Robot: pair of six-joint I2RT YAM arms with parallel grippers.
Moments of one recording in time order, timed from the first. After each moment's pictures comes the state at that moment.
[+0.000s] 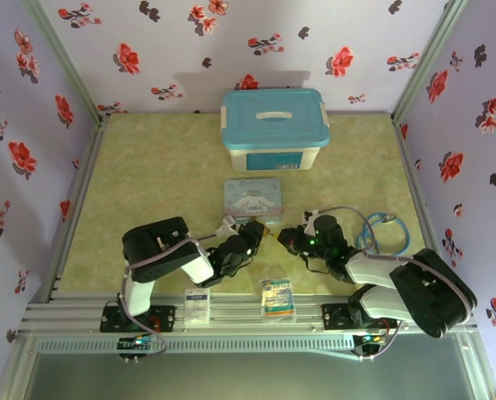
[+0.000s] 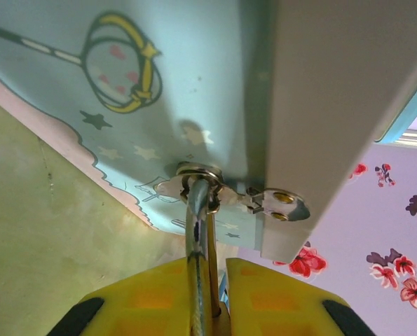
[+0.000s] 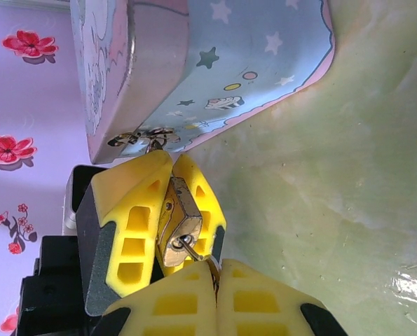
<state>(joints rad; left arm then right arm) -1.15 1.95 0.53 1.15 -0.48 -1.75 0.59 1.25 0.17 0.56 -0.43 1.22</state>
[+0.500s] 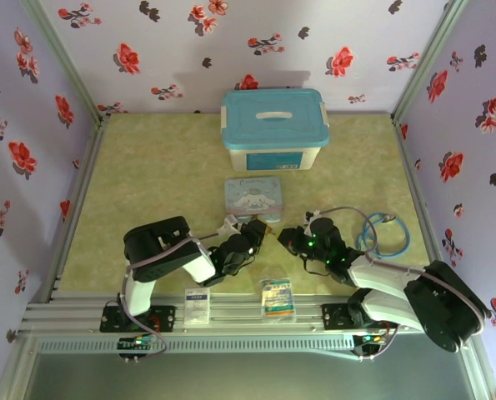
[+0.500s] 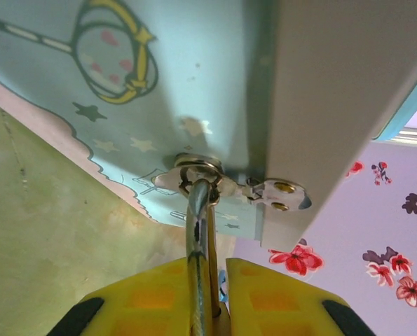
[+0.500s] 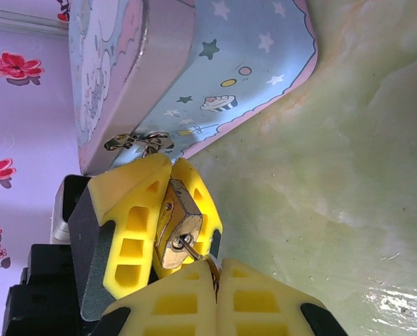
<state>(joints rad) -1.15 1.96 0.55 1.14 -0.47 -1.75 0.67 1.14 0.20 0.42 -0.27 1.22</state>
